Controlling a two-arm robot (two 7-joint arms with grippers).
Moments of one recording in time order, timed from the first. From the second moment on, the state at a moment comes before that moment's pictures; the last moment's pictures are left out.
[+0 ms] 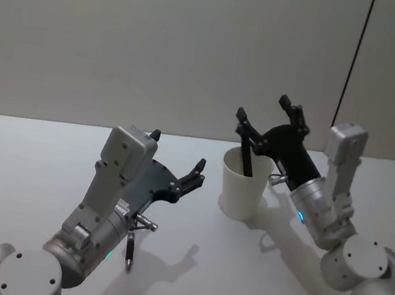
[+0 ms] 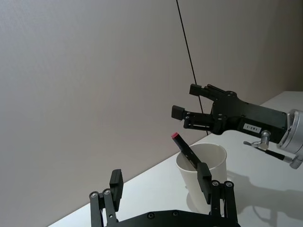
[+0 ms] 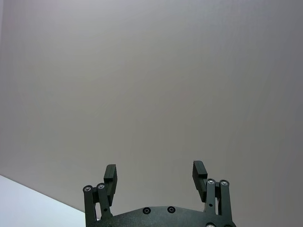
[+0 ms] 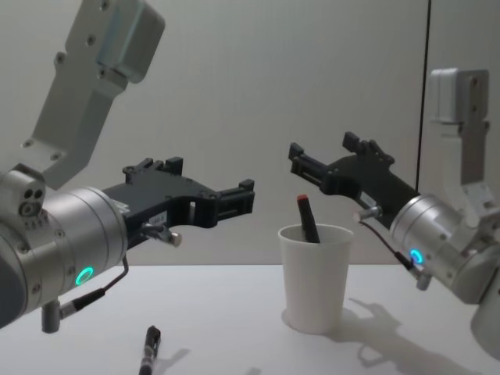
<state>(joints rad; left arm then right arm) -0.24 0.38 0.45 -1.63 -0.20 0.01 -0.01 0.73 -0.04 -0.25 -0.54 0.20 -0.74 0.40</state>
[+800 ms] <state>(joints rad) -0.24 0.38 0.45 -1.63 -0.20 0.01 -0.01 0.43 0.10 -0.19 -1.16 0.19 -0.27 0.33</state>
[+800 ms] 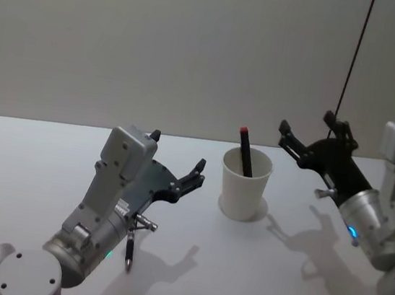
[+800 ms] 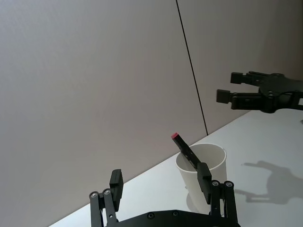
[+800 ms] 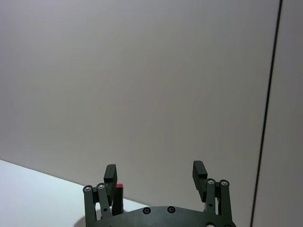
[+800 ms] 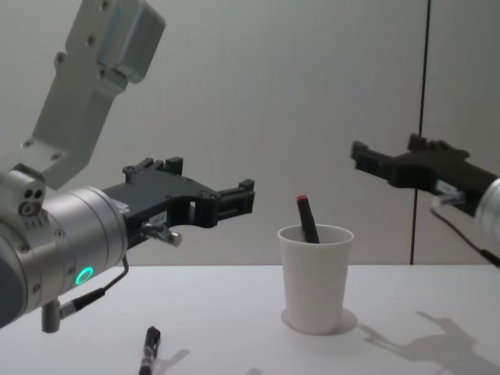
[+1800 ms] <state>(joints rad) -0.24 0.38 0.45 -1.63 -0.20 0.01 -0.01 0.13 0.26 -0.08 -1.59 0.25 0.08 0.24</state>
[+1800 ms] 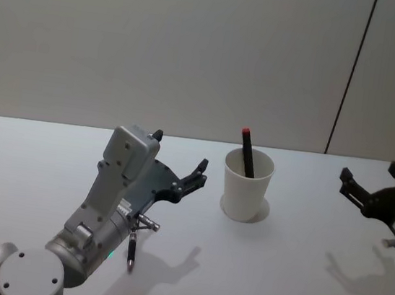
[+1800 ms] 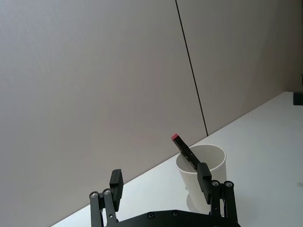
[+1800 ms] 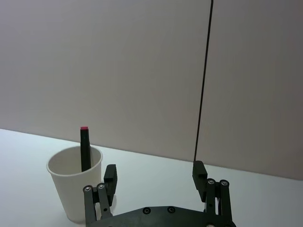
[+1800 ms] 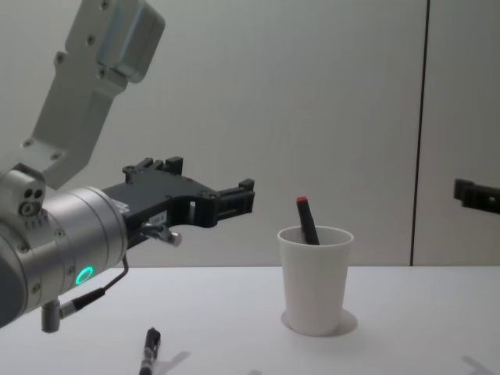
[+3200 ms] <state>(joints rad) -0.24 0.38 0.45 -1.63 -0.20 0.04 -0.01 -0.03 0.32 -0.03 -1.76 0.30 0.19 0.16</state>
